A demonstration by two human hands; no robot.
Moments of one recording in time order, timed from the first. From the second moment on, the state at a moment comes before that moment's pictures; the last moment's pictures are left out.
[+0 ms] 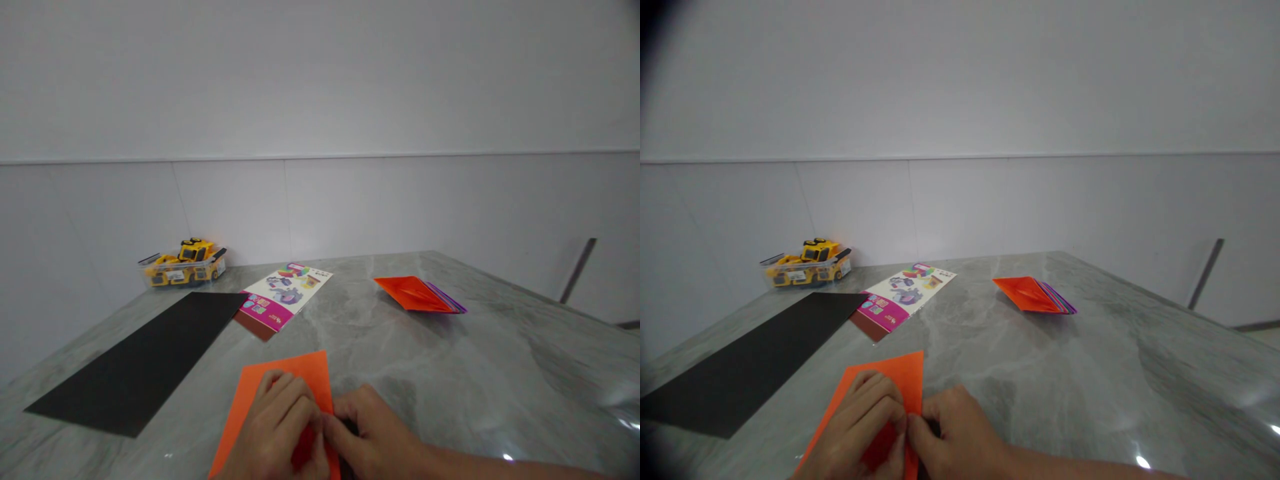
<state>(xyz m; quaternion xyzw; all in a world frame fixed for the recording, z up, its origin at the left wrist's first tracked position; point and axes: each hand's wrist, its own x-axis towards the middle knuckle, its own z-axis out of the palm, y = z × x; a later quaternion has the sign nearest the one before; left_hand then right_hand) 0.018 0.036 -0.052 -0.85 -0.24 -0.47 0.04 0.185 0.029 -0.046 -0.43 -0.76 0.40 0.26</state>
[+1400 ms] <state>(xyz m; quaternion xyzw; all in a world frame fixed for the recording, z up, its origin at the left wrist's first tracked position) 0.020 0.035 -0.053 -0.84 -0.25 -0.48 0.06 0.183 0.030 -0.045 -0.42 -0.75 0.43 0.28</state>
